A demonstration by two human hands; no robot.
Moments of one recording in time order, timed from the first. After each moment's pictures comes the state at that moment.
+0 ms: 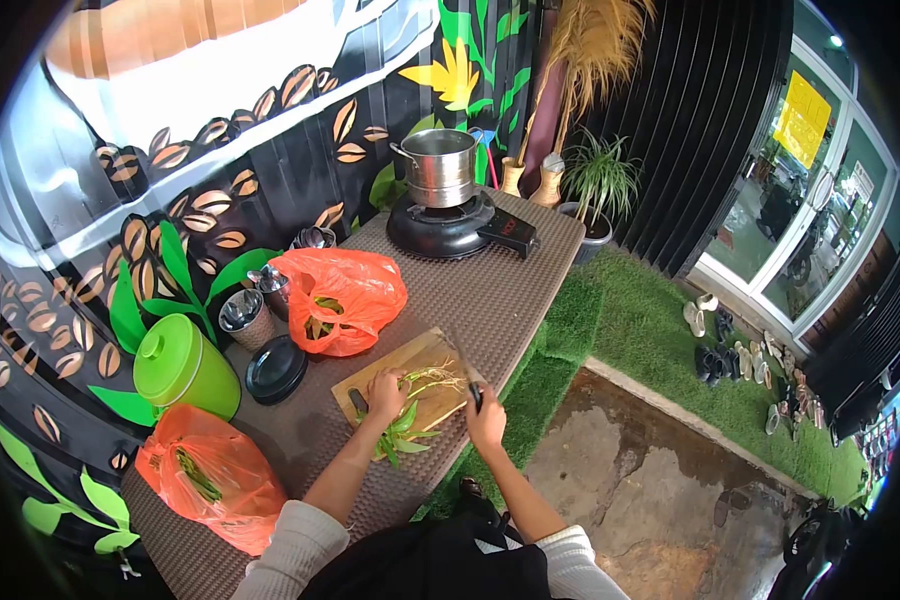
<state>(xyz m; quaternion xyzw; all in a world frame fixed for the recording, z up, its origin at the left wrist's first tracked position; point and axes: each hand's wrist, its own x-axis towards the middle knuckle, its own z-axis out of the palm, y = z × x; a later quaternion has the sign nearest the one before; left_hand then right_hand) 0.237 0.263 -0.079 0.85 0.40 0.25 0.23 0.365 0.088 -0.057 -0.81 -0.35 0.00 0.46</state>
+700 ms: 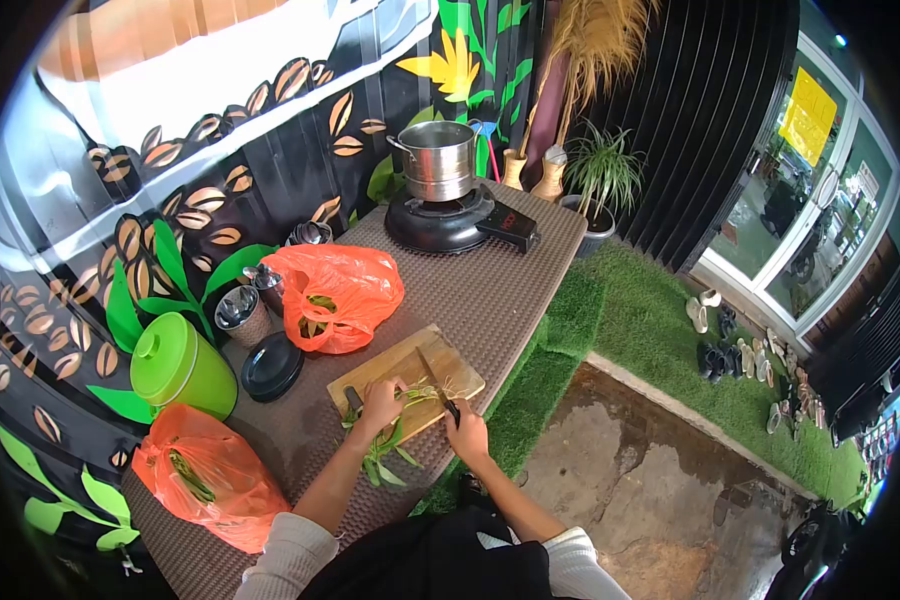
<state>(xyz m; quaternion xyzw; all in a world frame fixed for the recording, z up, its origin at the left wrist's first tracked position) 0.222 0.257 -0.082 0.88 0.35 0.18 0.27 0.342 0.081 -0.065 -0.79 -0.40 0.13 0.44</state>
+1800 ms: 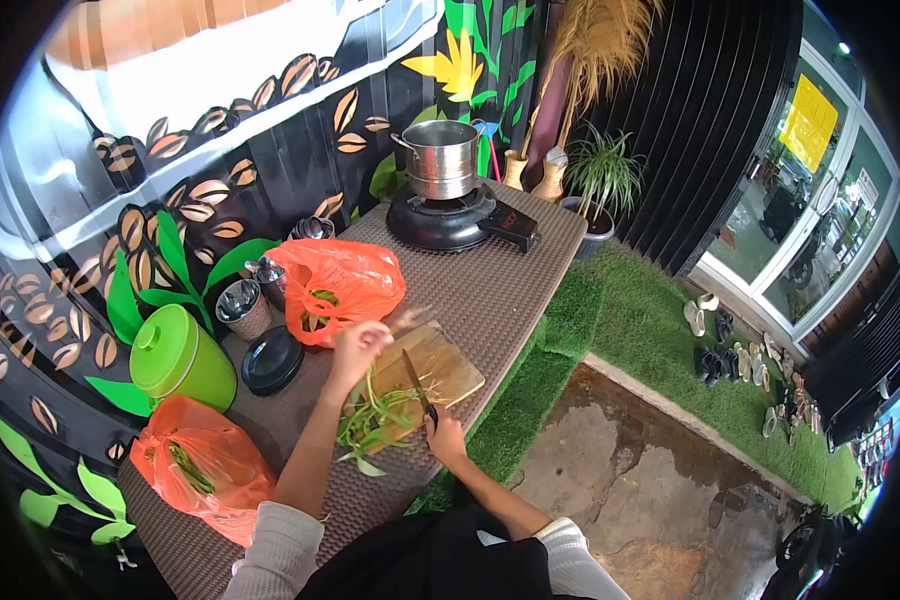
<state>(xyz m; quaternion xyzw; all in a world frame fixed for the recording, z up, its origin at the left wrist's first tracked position) 0.220 0.293 0.041 0.76 0.24 0.37 0.48 0.309 0.095 -0.090 -0.79 -0.41 0.15 0.44</state>
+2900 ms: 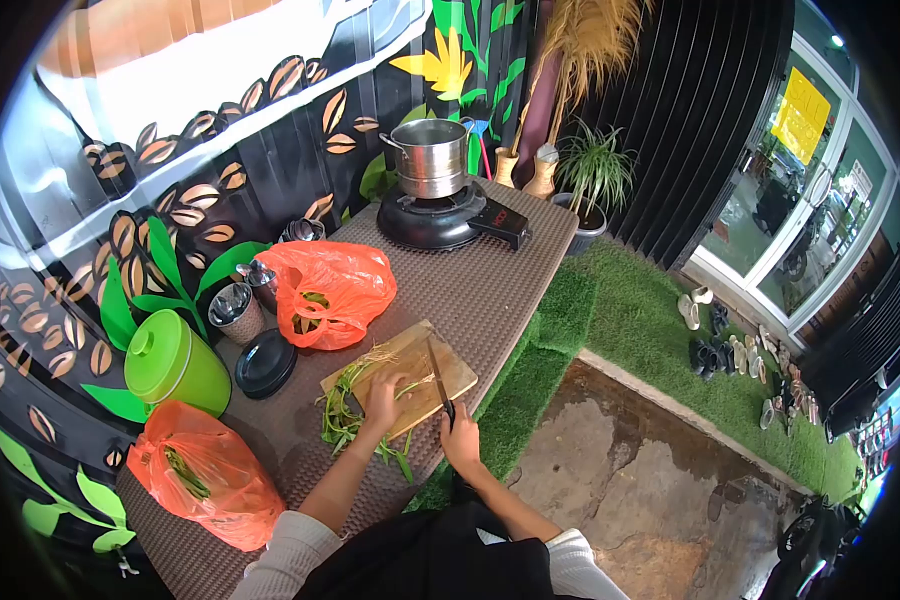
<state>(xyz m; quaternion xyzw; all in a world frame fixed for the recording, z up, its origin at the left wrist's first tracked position) 0.231 0.233 -0.083 0.87 0.31 0.34 0.19 0.325 0.069 -0.062 -0.79 -0.37 0.09 0.48</state>
